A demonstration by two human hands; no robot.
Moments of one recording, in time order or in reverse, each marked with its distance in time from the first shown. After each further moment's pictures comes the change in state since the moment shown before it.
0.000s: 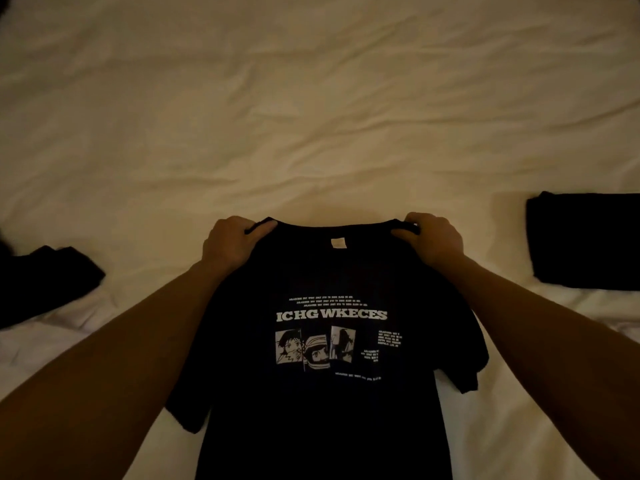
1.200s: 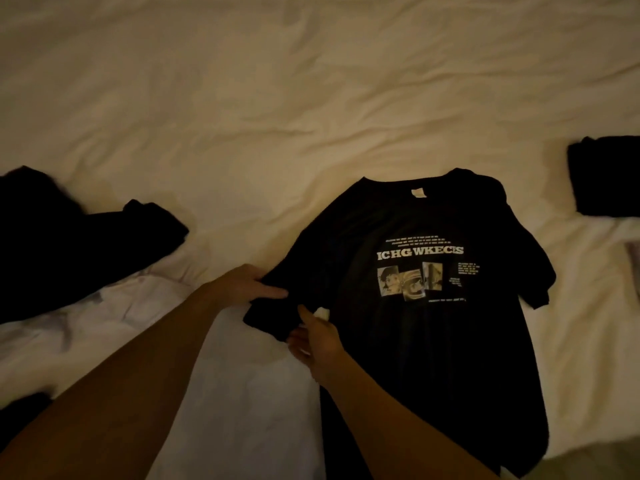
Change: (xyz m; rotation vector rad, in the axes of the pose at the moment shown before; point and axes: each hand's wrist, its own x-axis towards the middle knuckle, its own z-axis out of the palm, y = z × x) left_hand -0.084 -0.195 -0.066 -0.262 -0.718 -0.199; right_hand -0.218 -0.278 0.277 1.376 -0.329 0.958
